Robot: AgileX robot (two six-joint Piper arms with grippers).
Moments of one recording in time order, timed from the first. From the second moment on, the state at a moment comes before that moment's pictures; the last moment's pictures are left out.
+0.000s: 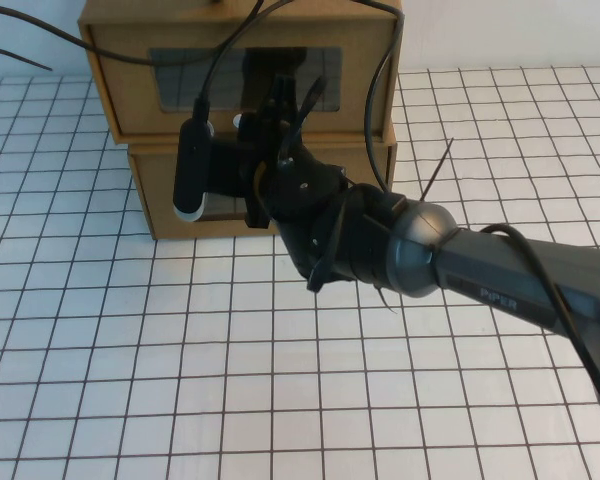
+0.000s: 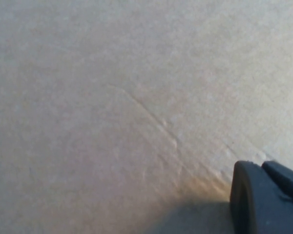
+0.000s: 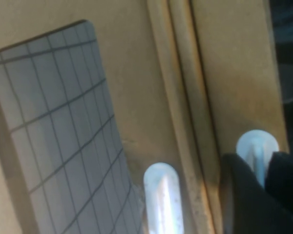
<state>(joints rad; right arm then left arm) 0.84 2.15 -1.73 -1.64 0.48 0.62 -0.21 2.15 -2.52 -0.52 1.26 0.48</state>
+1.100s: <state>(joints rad) 0.86 1.91 -1.47 -1.51 0.51 0.56 -0.21 2.11 -2.52 -0.55 1.26 0.39</state>
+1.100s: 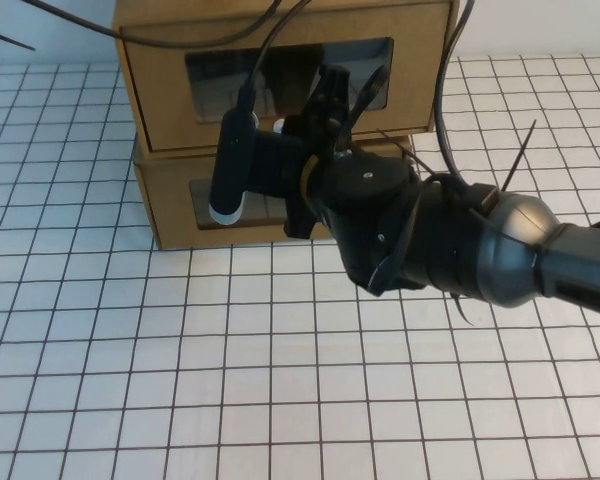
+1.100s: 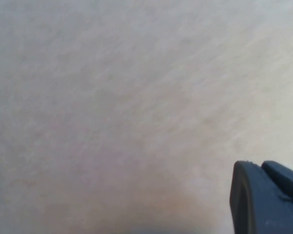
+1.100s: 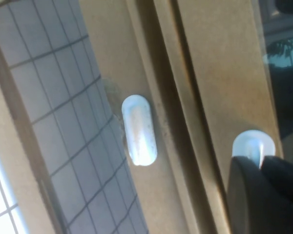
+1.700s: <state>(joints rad) 0.86 1.95 -1.47 -1.64 0.47 0.74 -0.31 2.09 -2.52 -0.44 1.27 0.36</state>
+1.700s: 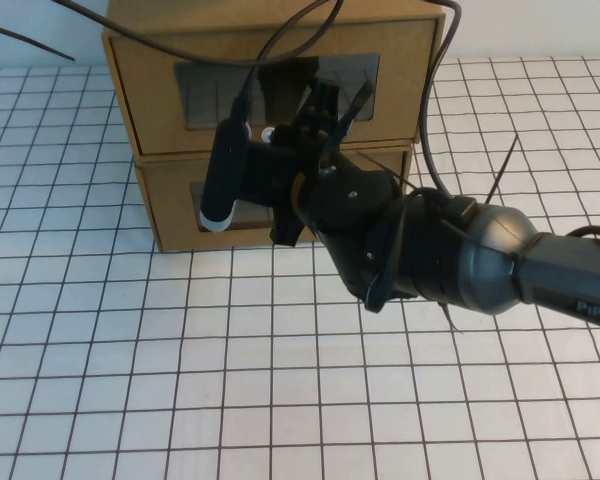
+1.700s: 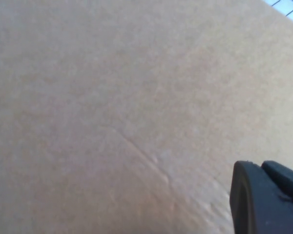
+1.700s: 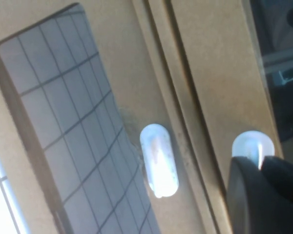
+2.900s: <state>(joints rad) 1.00 1.73 -1.19 -1.55 0.51 0.75 -0.31 2.12 -2.44 -0.42 1.21 0.36</state>
